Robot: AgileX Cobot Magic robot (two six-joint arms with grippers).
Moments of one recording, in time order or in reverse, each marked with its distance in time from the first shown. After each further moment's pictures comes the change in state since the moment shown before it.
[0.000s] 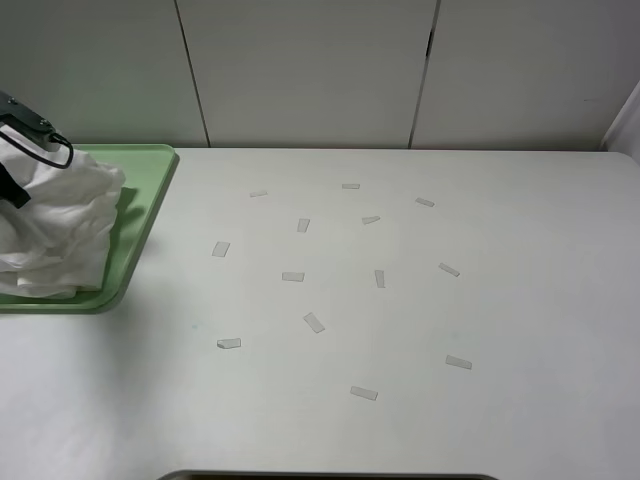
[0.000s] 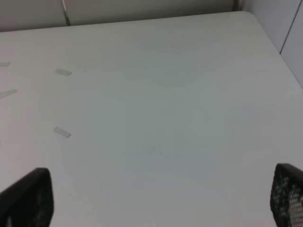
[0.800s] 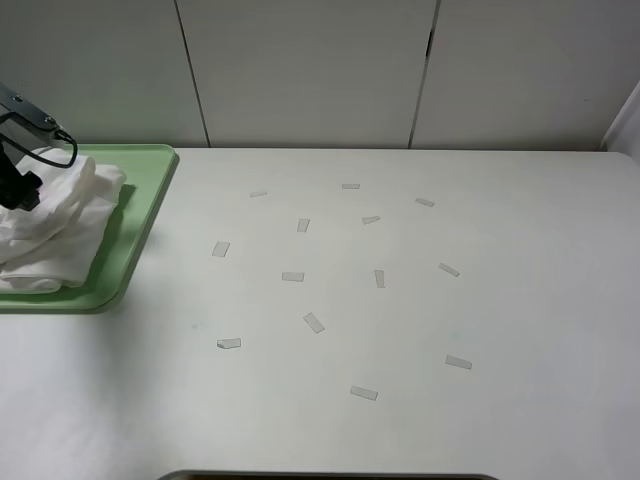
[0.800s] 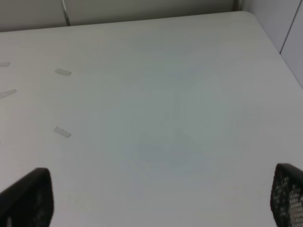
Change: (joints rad) left arm 0.034 0.035 0.000 0.005 -0.148 0.005; right arm 0.000 0.000 0.000 0.000 0.000 0.000
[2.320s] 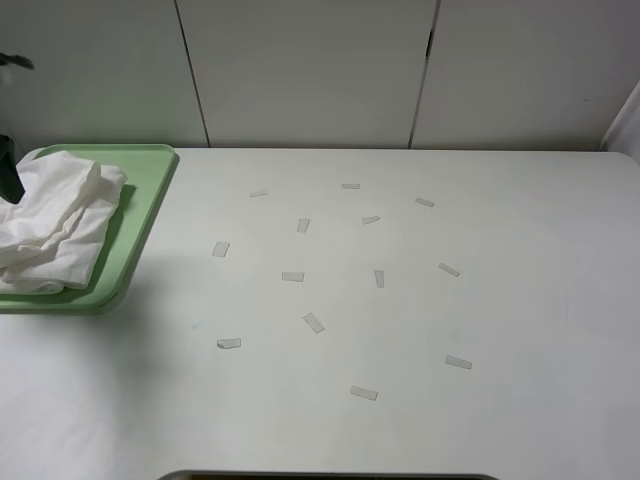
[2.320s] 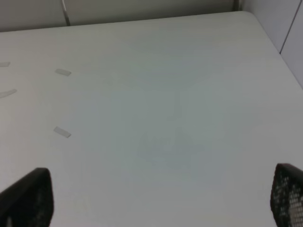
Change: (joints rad) left arm -0.001 -0.267 0.000 -0.428 0.513 -0.090; right arm 0.000 0.000 0.000 0.000 0.000 0.000
